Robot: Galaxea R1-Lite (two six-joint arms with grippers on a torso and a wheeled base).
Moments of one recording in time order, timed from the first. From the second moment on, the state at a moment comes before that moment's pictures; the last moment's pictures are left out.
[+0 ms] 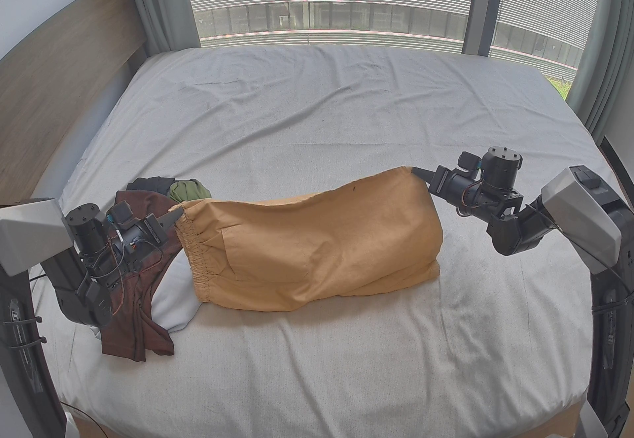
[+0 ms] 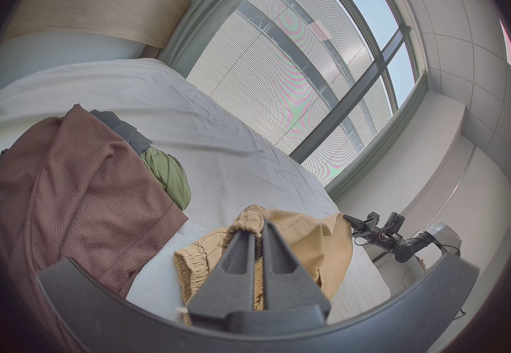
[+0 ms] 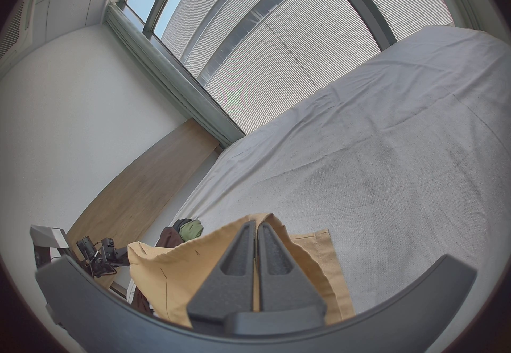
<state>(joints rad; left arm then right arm) 0.06 2.26 -0.68 -1.55 -0.53 -0.59 0.17 2.44 -1.42 -0.96 0.47 0.52</state>
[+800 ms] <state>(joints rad) 0.05 2.32 -0.75 -1.55 -0.51 -0.59 0.17 2.56 -1.55 -1.03 0.46 0.52</state>
